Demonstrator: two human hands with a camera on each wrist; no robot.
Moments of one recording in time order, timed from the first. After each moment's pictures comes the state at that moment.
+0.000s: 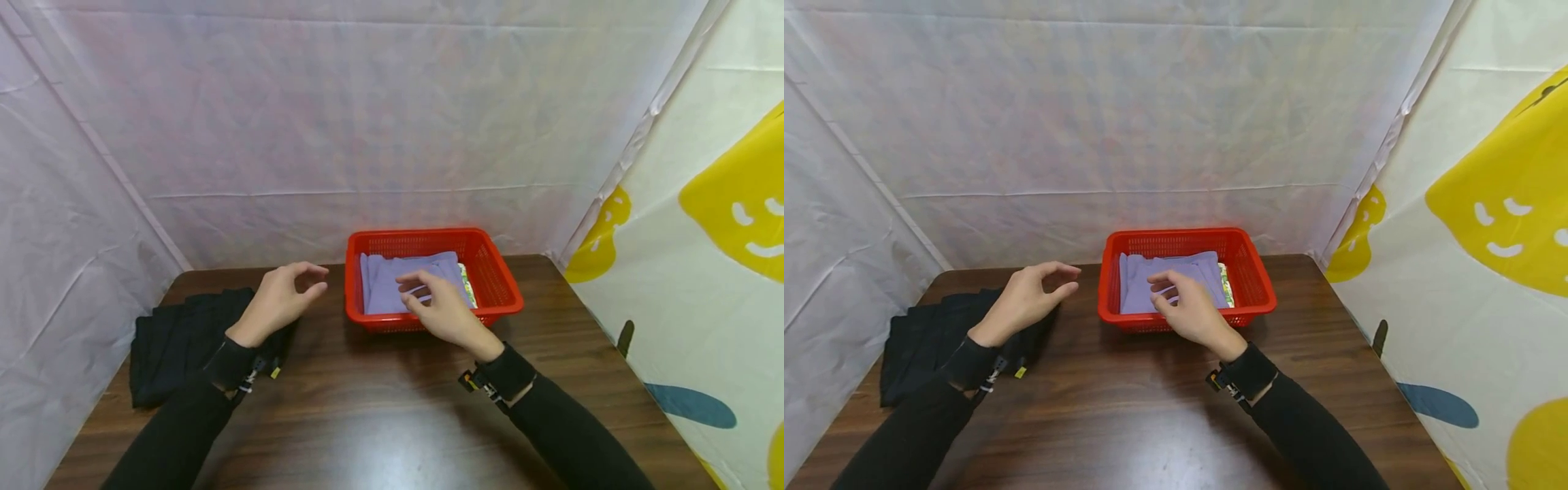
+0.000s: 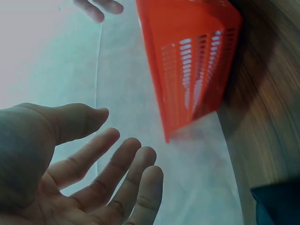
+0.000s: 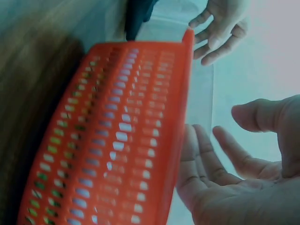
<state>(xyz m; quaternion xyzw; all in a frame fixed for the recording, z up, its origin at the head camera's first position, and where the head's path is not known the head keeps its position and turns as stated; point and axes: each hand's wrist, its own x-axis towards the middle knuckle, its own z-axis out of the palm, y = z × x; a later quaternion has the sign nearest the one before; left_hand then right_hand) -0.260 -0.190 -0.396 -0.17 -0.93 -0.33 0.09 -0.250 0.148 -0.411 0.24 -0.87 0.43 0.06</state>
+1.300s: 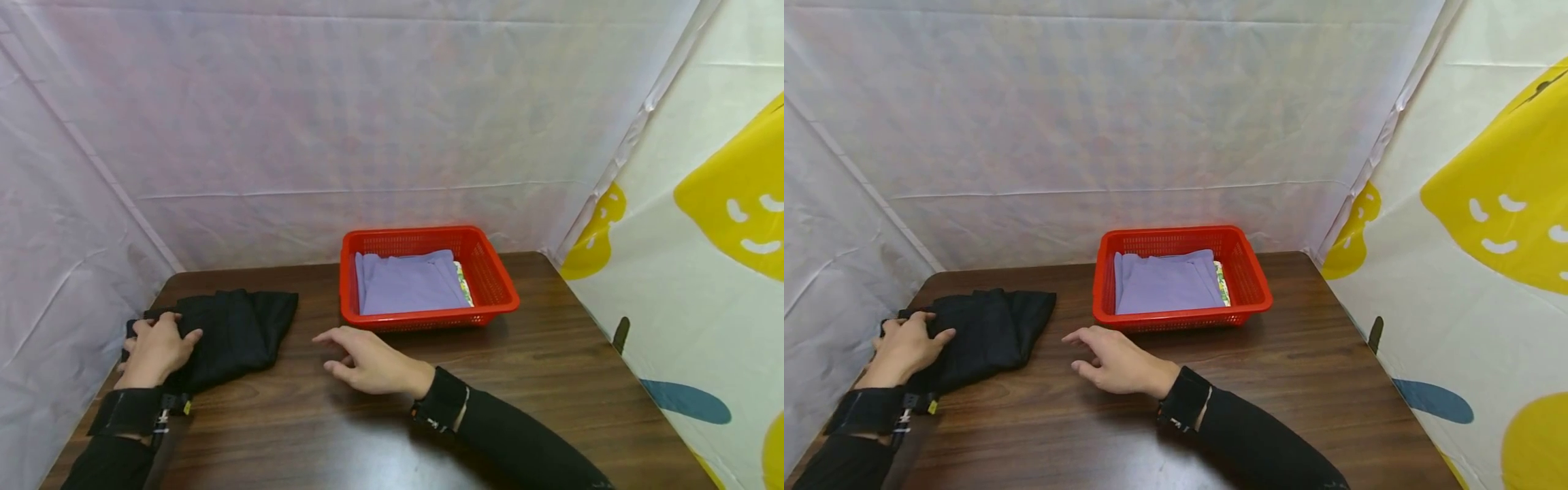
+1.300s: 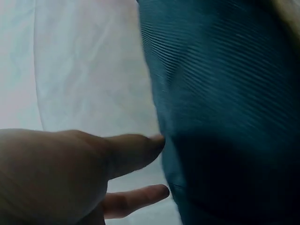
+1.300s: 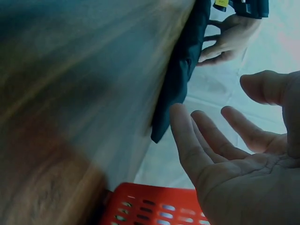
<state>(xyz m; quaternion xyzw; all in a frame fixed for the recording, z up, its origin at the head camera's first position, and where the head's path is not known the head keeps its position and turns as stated) -0.223 -0.349 -0.445 0.17 -0.95 -0.25 -0.06 -0.222 0.057 -0.466 0.43 -0.83 0.35 -0.08</state>
